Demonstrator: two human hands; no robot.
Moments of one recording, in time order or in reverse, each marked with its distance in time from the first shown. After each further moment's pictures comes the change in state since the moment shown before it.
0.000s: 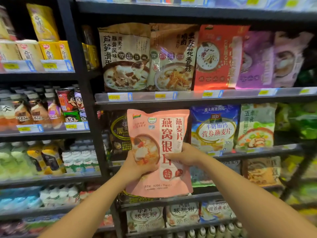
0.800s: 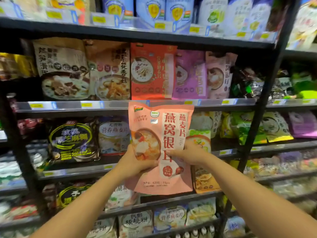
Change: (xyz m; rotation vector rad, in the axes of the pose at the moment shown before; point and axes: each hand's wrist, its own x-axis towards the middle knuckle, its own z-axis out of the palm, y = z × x) left_hand 0.031 0.150 0.275 0.034 -0.094 0.110; right_hand -0.164 0.078 -0.263 -0.118 0.161 -0.097
